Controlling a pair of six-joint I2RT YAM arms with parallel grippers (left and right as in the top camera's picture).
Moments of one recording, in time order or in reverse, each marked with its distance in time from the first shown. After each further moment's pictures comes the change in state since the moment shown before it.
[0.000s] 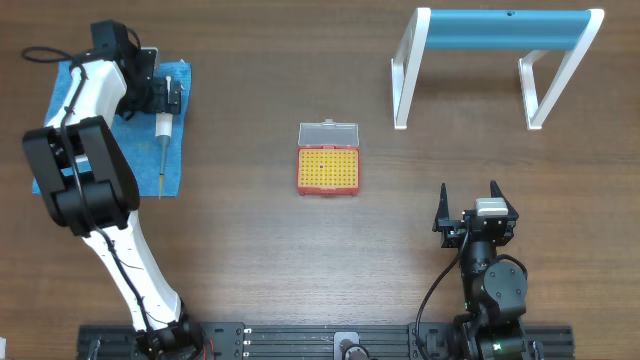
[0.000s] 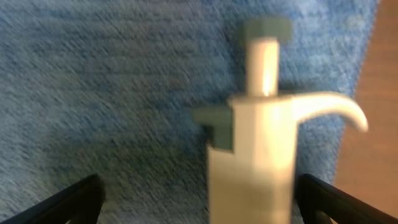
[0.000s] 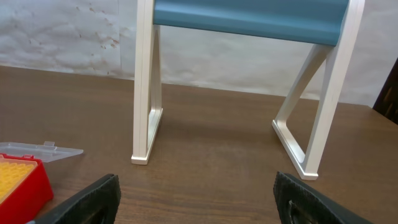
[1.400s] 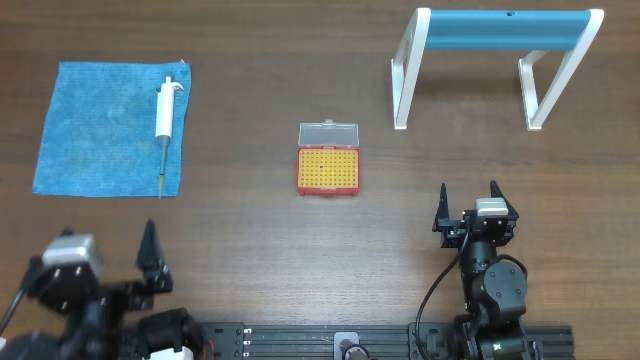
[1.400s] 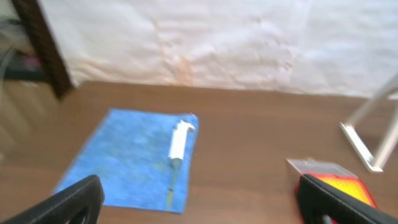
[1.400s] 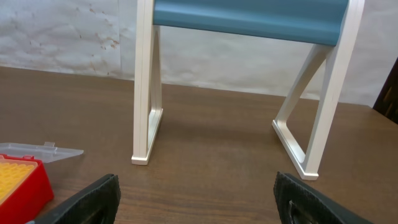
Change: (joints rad) left arm 0.000 -1.996 -0.730 -0.209 0.118 -0.211; right arm 0.000 0.000 0.000 0.000 0.000 0.003
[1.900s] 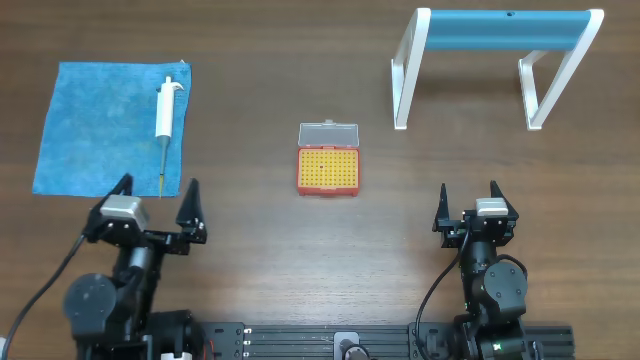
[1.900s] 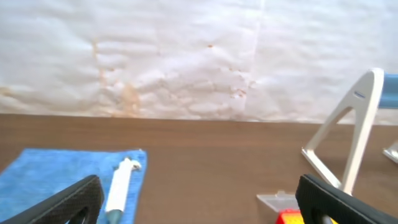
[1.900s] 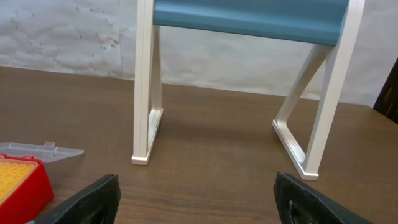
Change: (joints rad) left arm -0.163 -0.137 -0.583 0.649 0.042 -0.111; right arm 0.000 0.000 0.000 0.000 0.000 0.000
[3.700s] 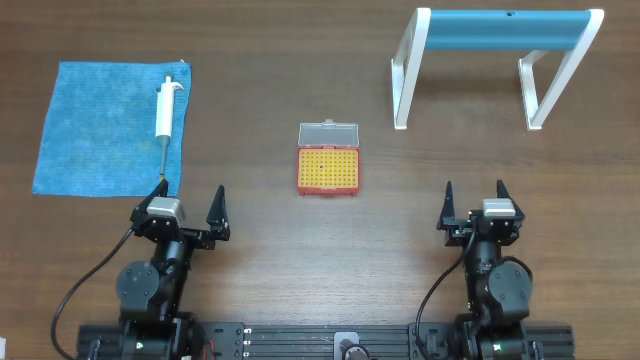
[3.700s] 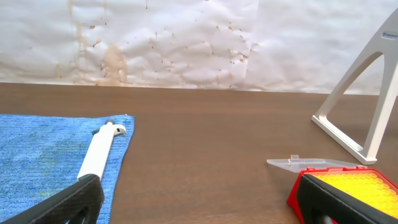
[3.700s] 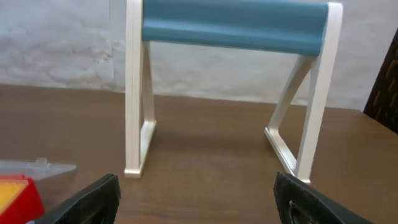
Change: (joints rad) left arm -0.119 -0.124 -0.409 0.261 -0.098 0.004; right arm -0.074 -0.016 0.000 0.035 -0.050 0.022
